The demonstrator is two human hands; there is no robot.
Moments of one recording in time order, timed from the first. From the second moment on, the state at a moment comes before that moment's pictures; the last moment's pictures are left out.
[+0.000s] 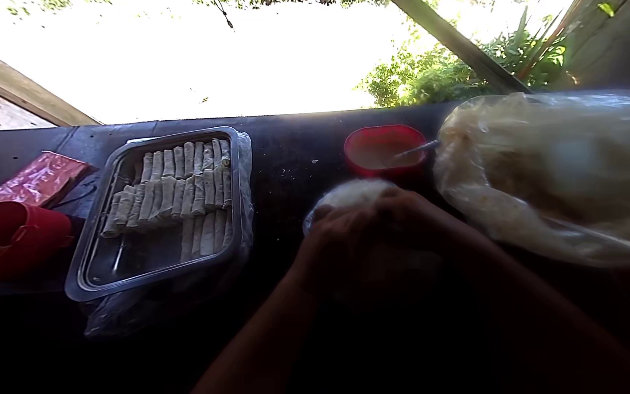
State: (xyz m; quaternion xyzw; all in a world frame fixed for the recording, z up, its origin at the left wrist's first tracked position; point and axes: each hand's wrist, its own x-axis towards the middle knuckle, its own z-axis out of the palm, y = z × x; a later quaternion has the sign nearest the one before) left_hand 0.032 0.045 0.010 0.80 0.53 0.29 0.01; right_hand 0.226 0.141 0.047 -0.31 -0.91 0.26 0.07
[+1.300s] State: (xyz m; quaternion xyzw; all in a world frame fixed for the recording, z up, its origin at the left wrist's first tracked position) left_hand 0.028 0.043 0.004 0.80 0.53 0.30 -0.01; right_hand 0.238 0.132 0.030 -0.25 -0.94 0.17 0.13
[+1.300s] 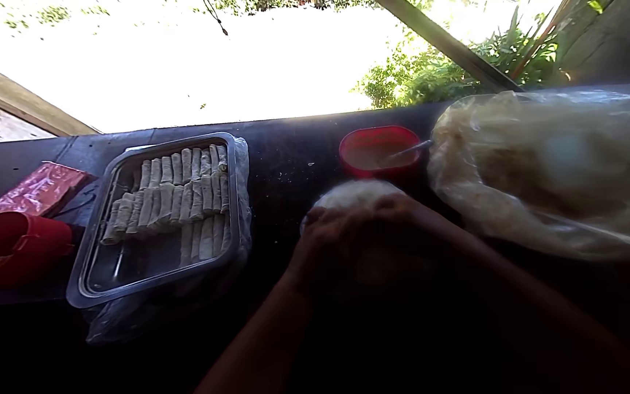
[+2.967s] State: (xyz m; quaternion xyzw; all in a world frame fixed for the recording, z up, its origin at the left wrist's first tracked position) left_hand -0.026 0.014 0.022 0.80 0.53 0.28 -0.06; right_hand 0.203 0.099 0.063 -0.24 -0.97 0.03 -0.06
